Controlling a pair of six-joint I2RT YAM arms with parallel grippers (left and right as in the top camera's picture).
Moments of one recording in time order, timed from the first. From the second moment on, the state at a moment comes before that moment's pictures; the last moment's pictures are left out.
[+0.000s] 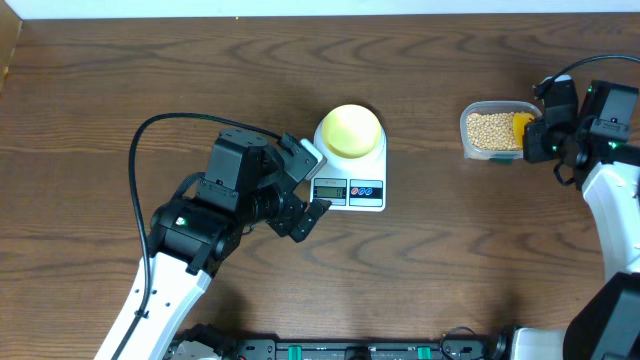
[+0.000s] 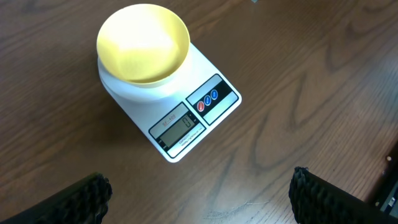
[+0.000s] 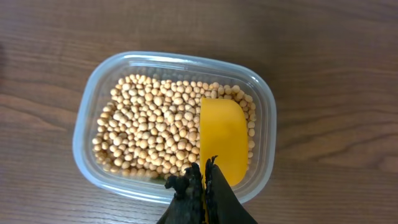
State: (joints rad) left arm -0.41 1.11 1.05 -0.81 0.34 0.26; right arm -0.25 1.55 1.08 -0.47 -0.22 -0.35
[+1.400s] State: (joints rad) left arm -0.41 1.11 1.05 -0.81 0.34 0.26; right arm -0.25 1.61 1.04 -0.47 -0.37 -0.32
